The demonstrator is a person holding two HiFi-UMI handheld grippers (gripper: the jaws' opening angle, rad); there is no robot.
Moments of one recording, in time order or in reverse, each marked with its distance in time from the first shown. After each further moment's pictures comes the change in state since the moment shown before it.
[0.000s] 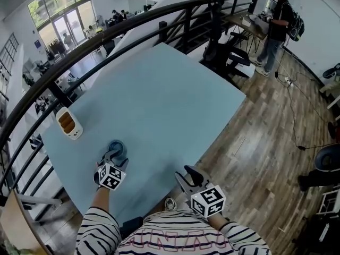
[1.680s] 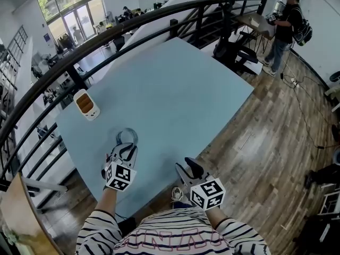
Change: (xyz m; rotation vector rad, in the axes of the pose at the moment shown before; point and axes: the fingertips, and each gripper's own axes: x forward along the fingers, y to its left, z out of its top) left arm -0.135 -0.026 0.031 -0.004 -0.224 0.128; right arm -0.015 0.096 -0.019 -0.002 -0.036 0.026
